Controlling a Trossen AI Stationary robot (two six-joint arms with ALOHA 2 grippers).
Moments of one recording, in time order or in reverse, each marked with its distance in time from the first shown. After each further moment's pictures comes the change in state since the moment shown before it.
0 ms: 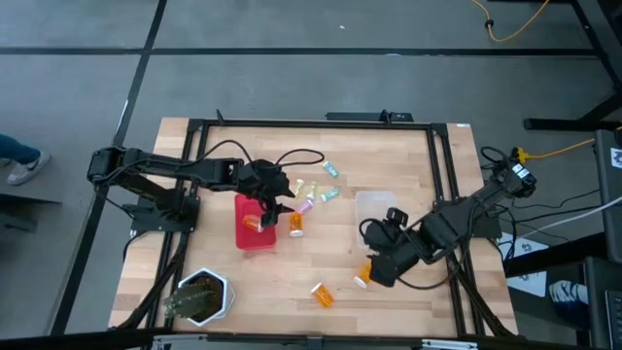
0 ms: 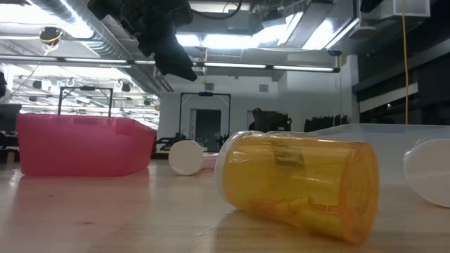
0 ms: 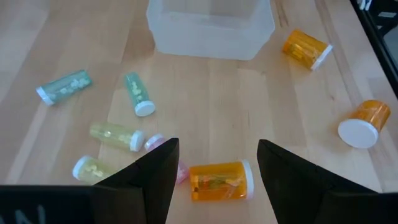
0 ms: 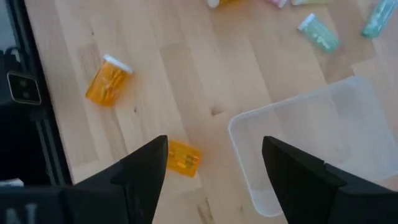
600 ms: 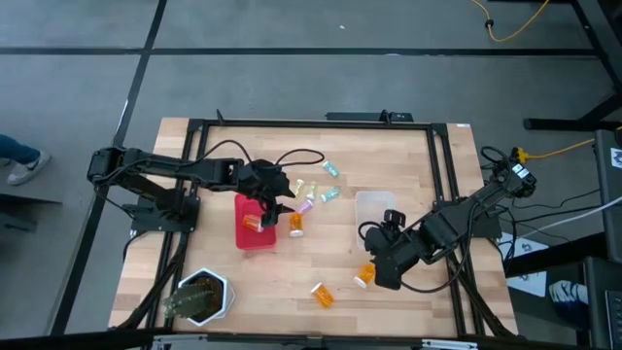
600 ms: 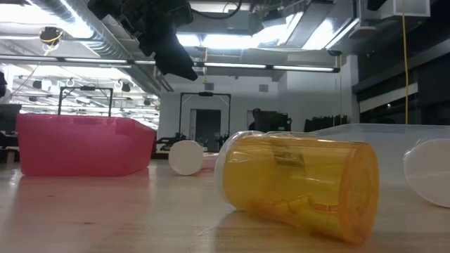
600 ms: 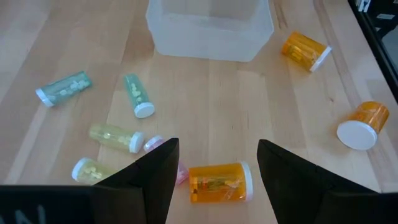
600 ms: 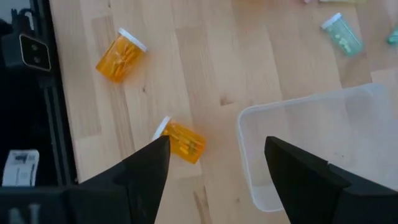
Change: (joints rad) left arm 0.000 0.000 0.000 0.006 0.000 -0.001; right arm 0.003 0.000 0.000 -0.003 -0.074 -0.125
